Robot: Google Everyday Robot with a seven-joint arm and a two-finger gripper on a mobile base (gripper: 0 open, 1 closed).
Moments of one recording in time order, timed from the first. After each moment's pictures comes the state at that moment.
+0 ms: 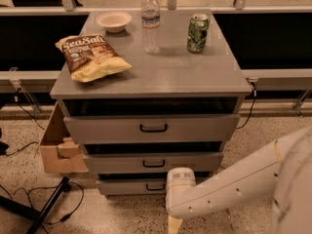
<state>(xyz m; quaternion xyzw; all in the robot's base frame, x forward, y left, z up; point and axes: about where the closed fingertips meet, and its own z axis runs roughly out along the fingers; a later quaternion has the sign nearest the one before) 0.430 -0.089 0.423 -0.61 0.78 -0.07 0.08</state>
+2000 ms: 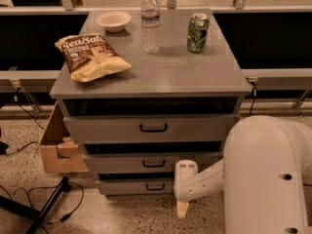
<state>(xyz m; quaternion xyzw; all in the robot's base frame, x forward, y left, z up) 0.517 -0.131 0.313 -0.64 0.76 -0.09 0.07</state>
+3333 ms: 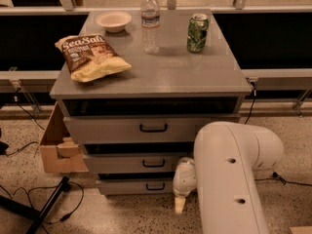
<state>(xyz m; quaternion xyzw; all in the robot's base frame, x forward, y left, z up) 0.560 -0.125 0.228 -0.66 0.75 -0.05 0.07</state>
